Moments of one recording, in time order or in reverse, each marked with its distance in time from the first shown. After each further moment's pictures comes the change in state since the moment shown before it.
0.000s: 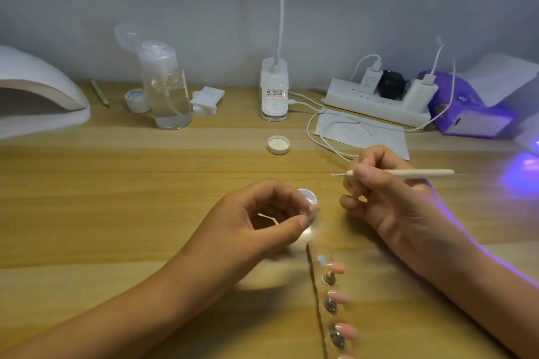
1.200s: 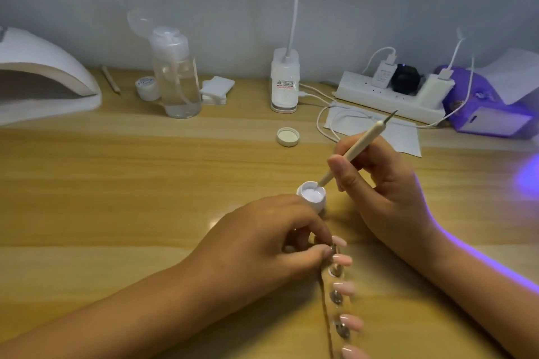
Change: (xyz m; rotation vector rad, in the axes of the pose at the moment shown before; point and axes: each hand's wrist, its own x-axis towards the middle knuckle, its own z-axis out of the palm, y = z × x) left_hand -0.005 -0.002 0.004 0.636 -0.125 0.256; right_hand 0.019 0.015 0.014 -0.764 -0.080 -0.598
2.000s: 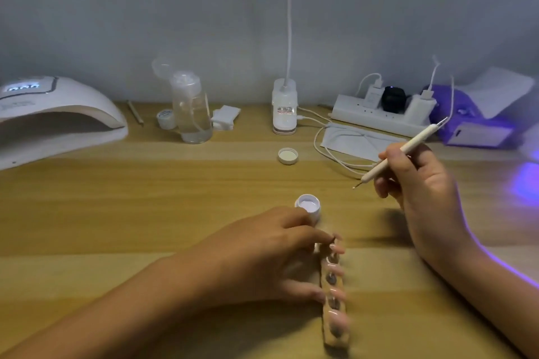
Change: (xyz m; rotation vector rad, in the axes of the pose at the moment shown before) left_hand 0.000 0.013 -0.016 0.363 -0.225 0.147; right_hand -0.009 -0.016 -0.037 0.400 0.384 0.447
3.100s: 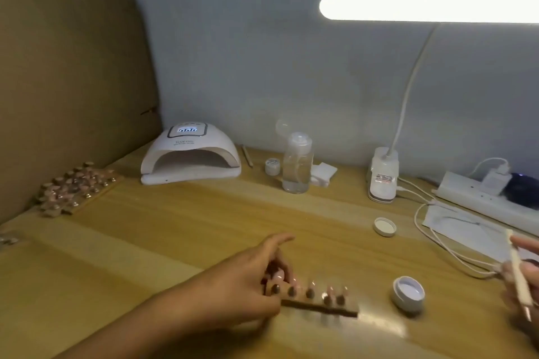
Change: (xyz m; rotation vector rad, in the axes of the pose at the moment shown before) left_hand -0.095 -0.040 -0.049 -0.454 0.086 -0.698; right_hand 0.046 0.050 -0.053 -0.230 -0.287 0.246
